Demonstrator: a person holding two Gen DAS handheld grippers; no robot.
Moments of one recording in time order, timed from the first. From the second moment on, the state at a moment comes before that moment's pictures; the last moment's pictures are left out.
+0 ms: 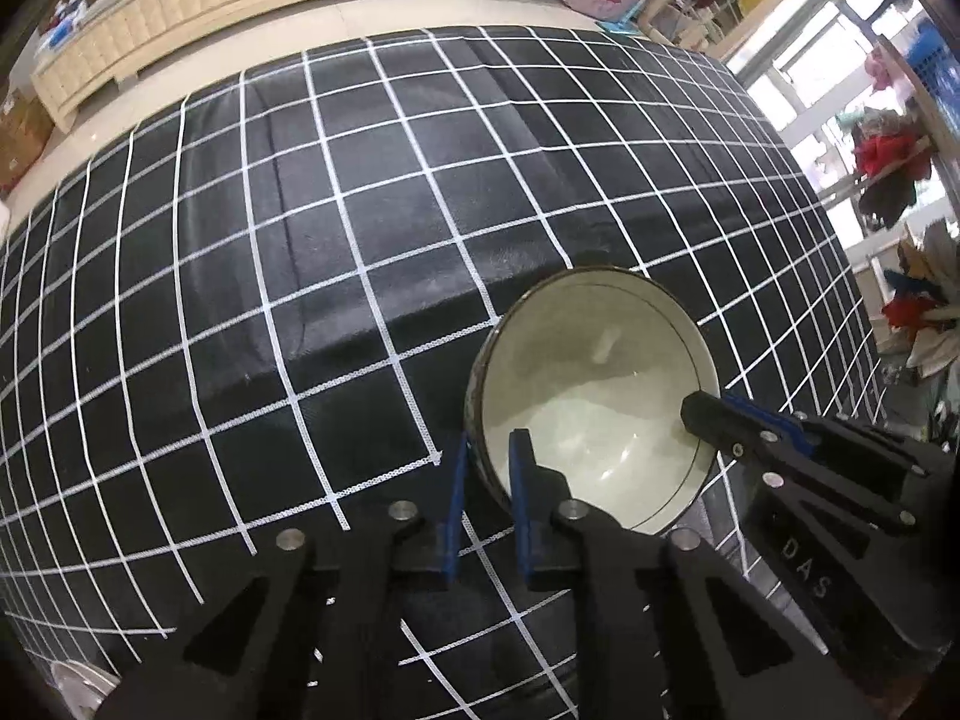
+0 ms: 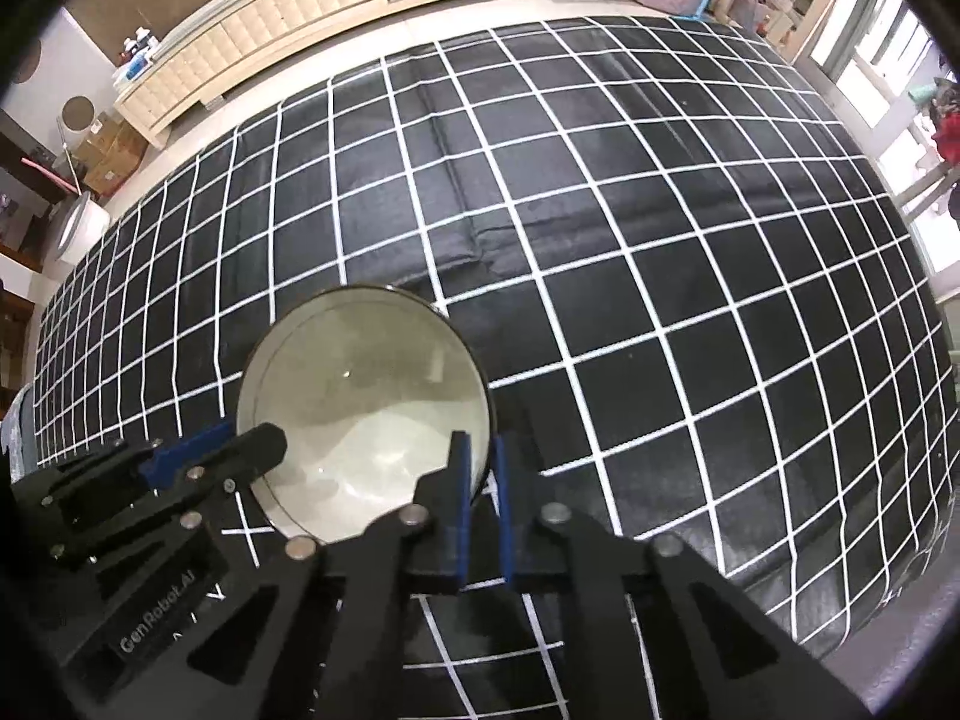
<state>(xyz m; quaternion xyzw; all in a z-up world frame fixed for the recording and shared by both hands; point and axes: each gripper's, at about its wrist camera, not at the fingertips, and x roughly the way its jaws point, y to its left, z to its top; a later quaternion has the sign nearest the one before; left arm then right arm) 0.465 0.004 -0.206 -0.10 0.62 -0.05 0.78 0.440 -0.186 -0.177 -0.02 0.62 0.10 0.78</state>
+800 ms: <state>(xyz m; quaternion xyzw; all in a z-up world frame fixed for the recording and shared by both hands) 0.363 0.087 -0.210 -0.11 0.65 0.03 0.75 0.357 -0.081 -0.178 -0.09 0.63 0.19 0.75</state>
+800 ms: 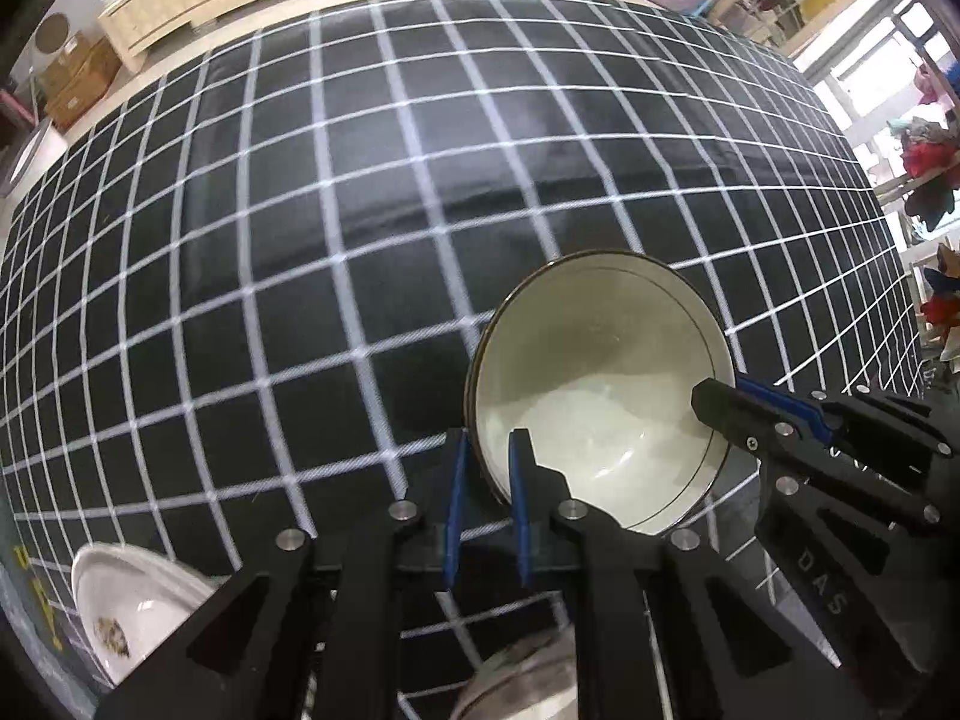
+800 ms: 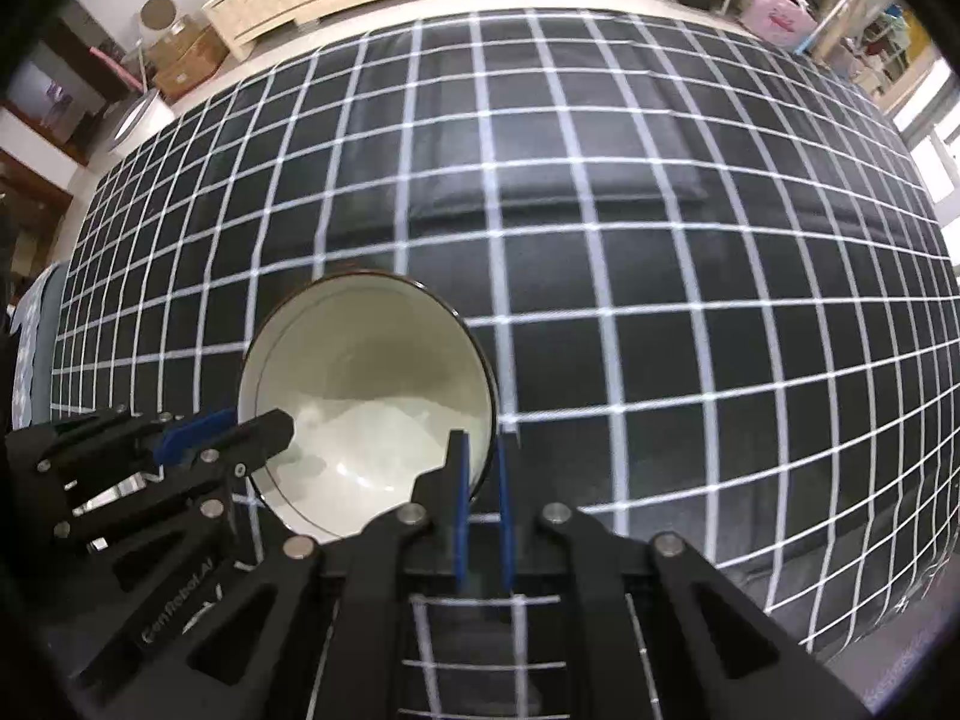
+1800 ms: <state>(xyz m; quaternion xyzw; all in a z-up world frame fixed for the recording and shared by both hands) 0.288 0.133 -0.238 -0.14 0.65 0.05 0.74 0.286 -0.016 -0.195 -0.12 0.64 0.20 0.73</state>
